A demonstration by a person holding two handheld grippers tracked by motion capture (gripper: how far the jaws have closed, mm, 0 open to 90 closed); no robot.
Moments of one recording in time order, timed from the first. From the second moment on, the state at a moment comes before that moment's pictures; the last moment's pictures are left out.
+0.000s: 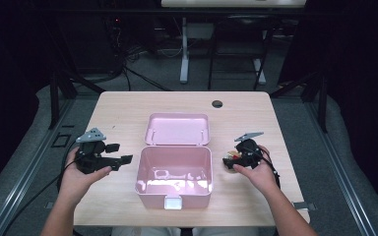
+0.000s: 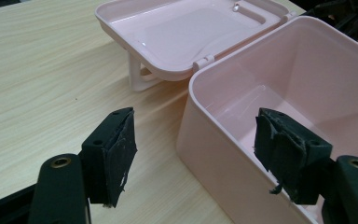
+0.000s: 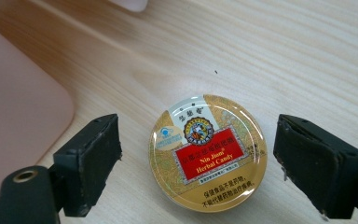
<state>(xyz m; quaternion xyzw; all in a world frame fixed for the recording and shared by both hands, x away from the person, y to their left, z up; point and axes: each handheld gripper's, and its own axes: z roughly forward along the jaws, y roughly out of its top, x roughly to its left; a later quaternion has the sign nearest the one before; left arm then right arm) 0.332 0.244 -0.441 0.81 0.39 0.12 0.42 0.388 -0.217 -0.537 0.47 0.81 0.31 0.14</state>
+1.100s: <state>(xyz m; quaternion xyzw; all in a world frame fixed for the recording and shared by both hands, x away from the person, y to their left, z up) 0.334 0.245 -0.444 0.81 0.39 0.11 0.42 0.399 -0.216 -0.558 0.50 0.81 0.28 0.13</state>
